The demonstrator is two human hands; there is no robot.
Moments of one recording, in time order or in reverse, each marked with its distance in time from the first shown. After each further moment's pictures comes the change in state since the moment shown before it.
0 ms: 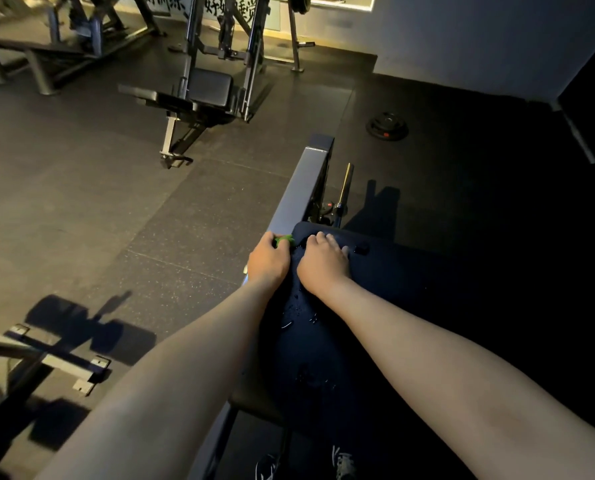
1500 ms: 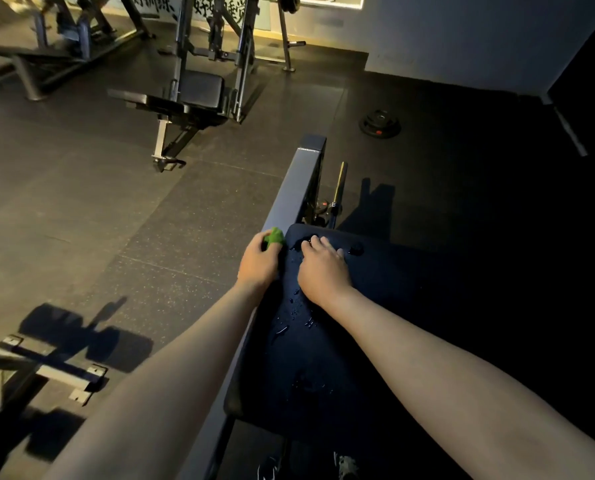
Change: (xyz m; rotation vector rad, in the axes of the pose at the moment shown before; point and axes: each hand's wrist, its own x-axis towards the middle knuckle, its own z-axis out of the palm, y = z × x) left_hand 0.004 -0.008 -0.007 -0.232 -0.090 0.043; right_hand -0.006 0.013 0.002 -0.006 0.031 -0.112
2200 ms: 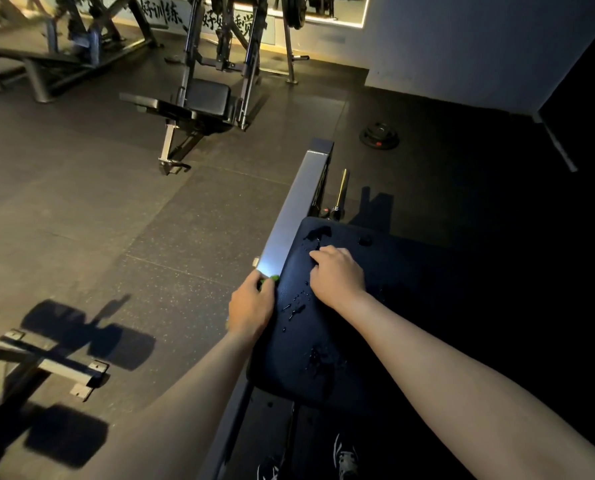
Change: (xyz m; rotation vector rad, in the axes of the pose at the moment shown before) left_hand -0.095 -0.044 -0.043 0.277 0.101 -0.027; right_hand -0.057 -0.014 -0.011 0.096 0.023 0.024
